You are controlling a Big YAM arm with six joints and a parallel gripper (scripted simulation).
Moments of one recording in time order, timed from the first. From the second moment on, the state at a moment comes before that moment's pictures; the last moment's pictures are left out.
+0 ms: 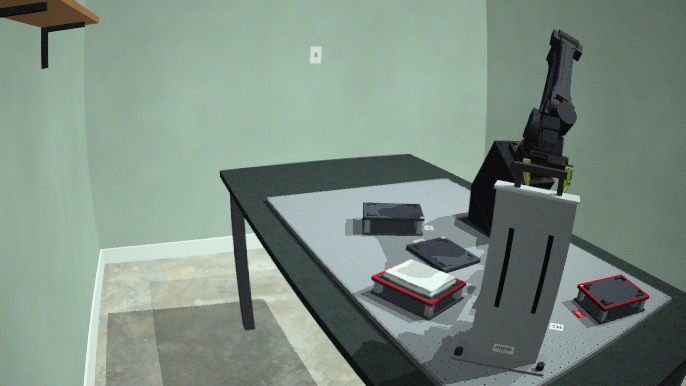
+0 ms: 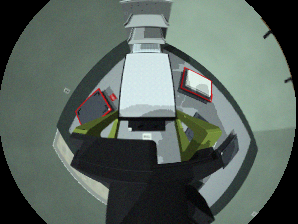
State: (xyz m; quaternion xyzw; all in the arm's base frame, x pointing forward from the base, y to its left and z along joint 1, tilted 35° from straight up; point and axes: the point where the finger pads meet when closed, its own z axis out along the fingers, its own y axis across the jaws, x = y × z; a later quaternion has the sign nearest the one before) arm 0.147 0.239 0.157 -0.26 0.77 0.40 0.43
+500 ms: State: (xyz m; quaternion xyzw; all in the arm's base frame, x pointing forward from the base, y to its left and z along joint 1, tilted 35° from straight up) arm 0.146 0.243 0.149 -0.26 0.77 0.40 0.43
